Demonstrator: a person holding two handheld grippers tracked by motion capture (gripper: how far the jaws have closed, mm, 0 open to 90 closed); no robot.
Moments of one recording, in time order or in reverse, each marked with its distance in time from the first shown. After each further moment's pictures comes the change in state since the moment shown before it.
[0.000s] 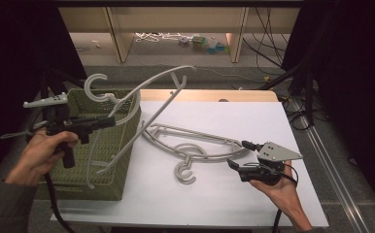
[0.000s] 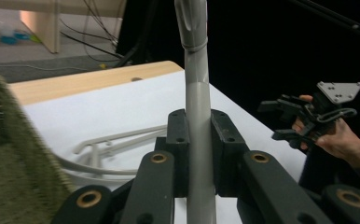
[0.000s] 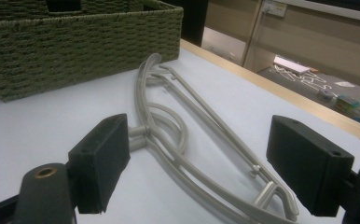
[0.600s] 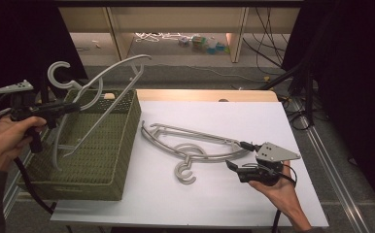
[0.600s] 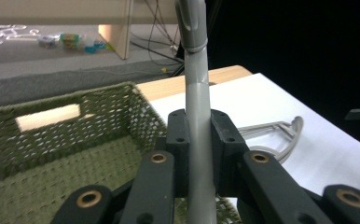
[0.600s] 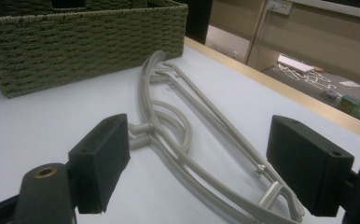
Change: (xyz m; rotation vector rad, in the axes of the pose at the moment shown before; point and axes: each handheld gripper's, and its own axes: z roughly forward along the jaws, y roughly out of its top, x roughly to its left) left arm 0.067 0.011 -0.041 0.007 0.205 0.035; right arm 0.002 -0.001 0.002 0.013 0.017 -0.006
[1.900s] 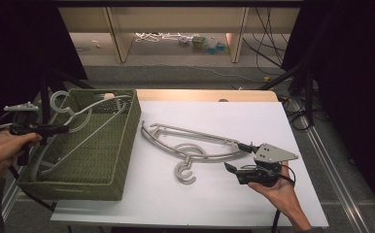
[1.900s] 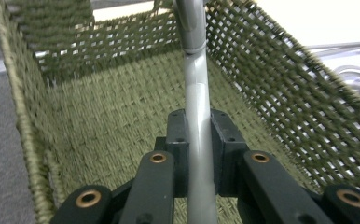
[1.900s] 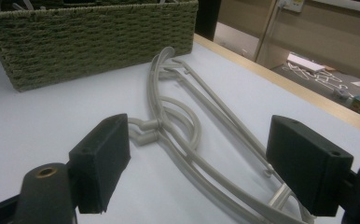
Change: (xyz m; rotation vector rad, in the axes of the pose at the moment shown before) left arm 0.076 -0.065 0.006 0.281 0.160 0.017; right arm 0.002 -0.001 0.002 0.012 0.035 -0.009
